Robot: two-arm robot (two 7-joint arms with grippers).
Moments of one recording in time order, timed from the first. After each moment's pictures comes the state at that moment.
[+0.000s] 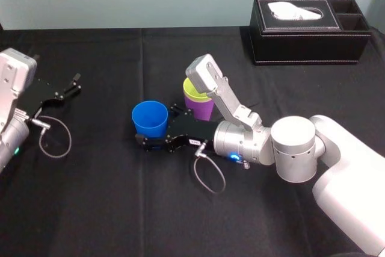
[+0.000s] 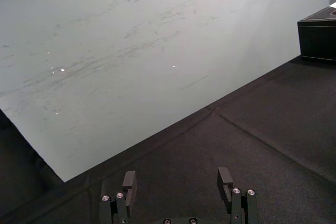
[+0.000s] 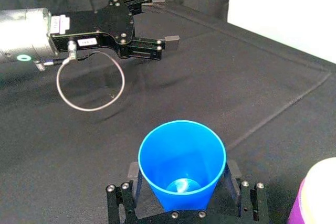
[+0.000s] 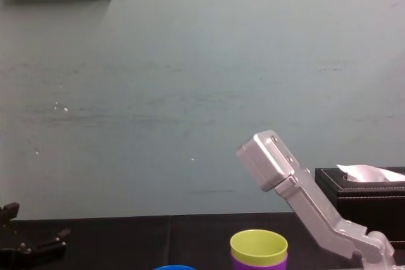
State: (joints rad) left arm -0.20 0.60 0.45 -1.41 -0.25 -0.12 0.03; right arm 0.39 0.29 -0.64 -1.32 0.30 0.21 0.51
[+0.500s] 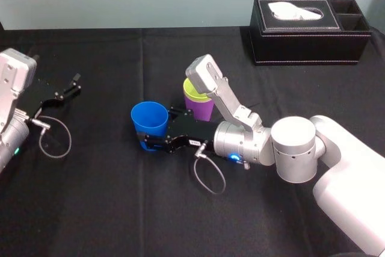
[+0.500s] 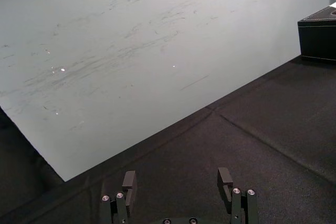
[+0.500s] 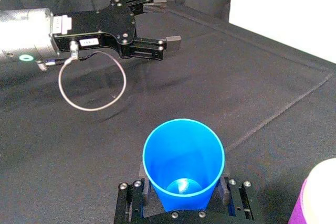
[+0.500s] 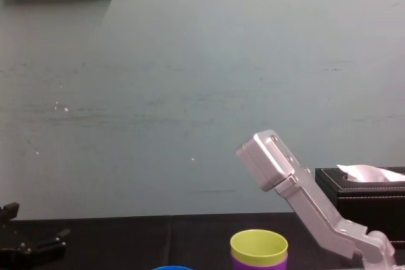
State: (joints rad) left arm -0.20 0.60 0.45 -1.41 -0.25 -0.12 0.03; right arm 0.39 0.30 -0.64 -1.32 0.30 0.21 0.52
